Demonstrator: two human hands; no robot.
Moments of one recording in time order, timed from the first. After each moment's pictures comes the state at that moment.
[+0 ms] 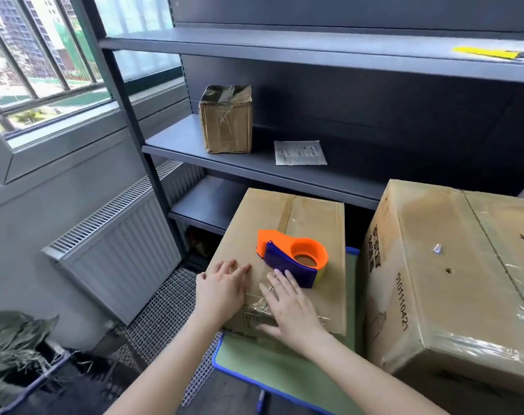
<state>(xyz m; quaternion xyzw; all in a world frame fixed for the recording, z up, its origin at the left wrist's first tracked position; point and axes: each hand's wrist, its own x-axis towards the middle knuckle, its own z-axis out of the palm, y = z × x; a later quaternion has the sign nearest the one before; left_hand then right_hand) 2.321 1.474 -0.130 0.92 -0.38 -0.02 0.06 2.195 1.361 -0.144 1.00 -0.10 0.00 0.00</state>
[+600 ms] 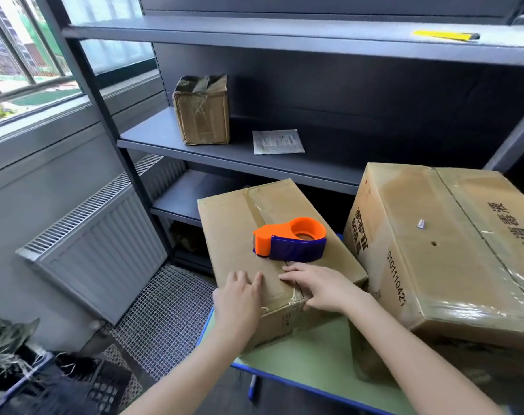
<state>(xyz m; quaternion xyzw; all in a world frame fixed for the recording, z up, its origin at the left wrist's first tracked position) 2.233 1.444 -0.116 0.91 -0.41 -0.02 -0.04 2.138 1.279 -0.106 0.98 -0.09 -0.11 -0.15</state>
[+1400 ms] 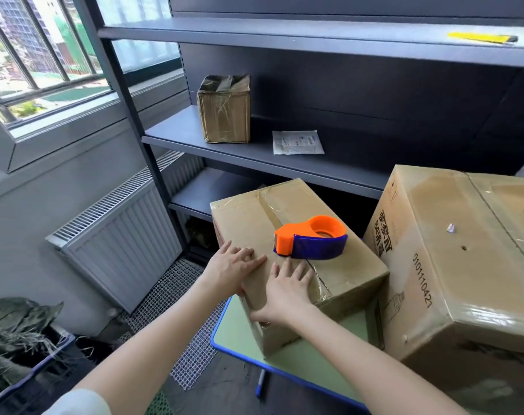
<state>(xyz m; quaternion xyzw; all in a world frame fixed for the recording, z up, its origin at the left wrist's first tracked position) 2.319 1.460 -0.107 0.81 -0.57 -0.02 -0.16 2.197 1.380 -0.111 0.95 -0.26 -0.18 -0.06</state>
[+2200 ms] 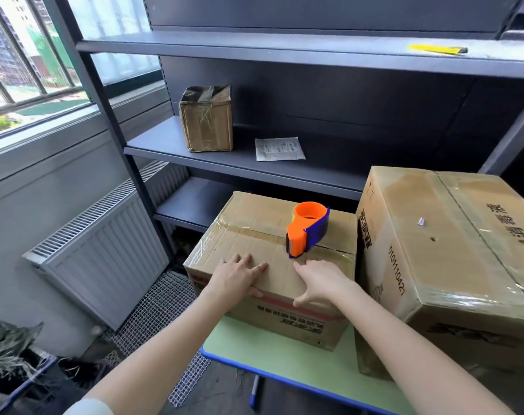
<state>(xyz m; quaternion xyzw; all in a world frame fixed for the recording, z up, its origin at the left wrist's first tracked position) 2.291 1.436 -0.113 0.83 -0.54 -0.07 -0.11 2.154 1.297 -0.085 0.96 -0.18 -0.19 -0.01</state>
